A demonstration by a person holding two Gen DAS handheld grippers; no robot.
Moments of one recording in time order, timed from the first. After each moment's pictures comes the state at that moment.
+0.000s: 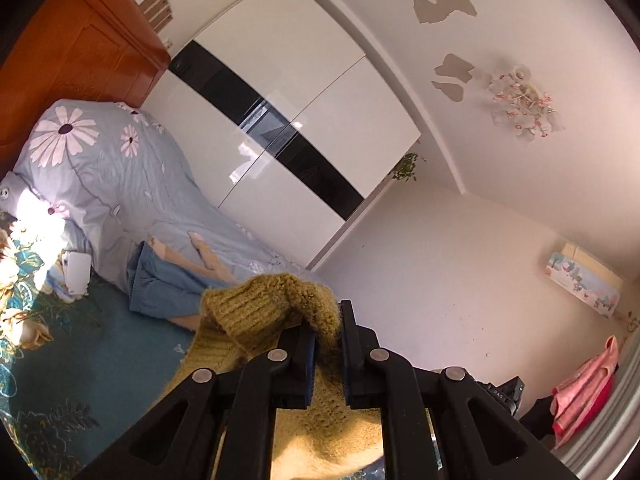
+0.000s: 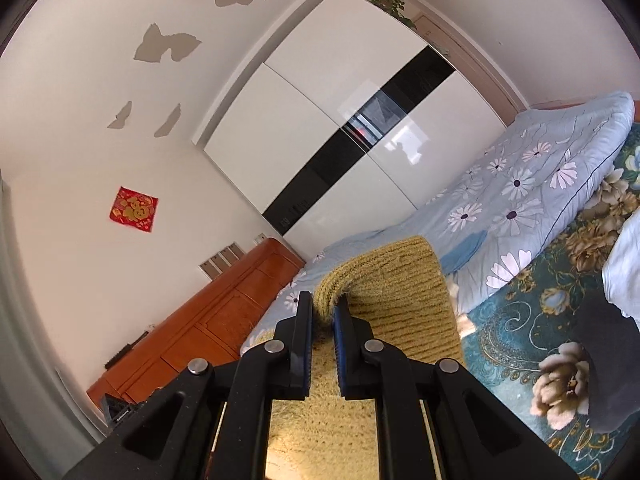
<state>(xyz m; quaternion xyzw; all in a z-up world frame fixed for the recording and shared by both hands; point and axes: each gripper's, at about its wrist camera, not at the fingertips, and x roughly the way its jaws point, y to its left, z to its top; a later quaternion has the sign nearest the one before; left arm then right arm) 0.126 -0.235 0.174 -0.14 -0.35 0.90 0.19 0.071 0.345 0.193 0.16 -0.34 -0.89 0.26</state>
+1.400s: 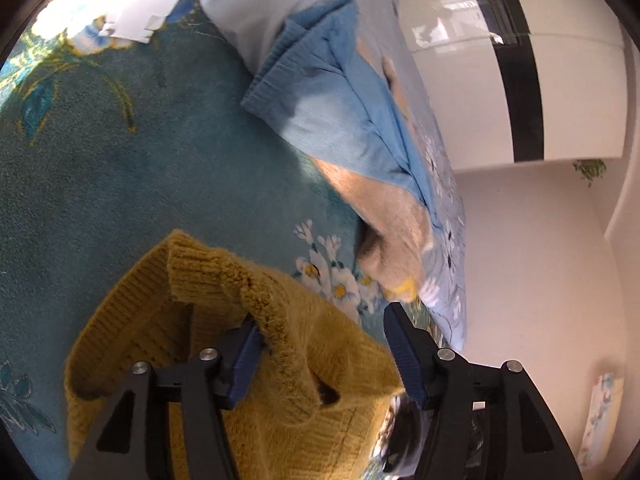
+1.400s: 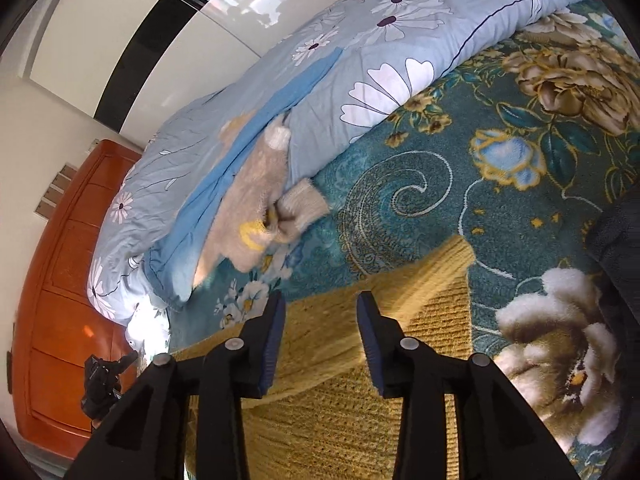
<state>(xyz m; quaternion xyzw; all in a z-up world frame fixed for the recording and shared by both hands) -0.125 -0.235 -0.094 -0.46 -0.49 0.73 0.08 -0.155 0.317 -0.042 0.47 -0.31 -0.82 0.13</state>
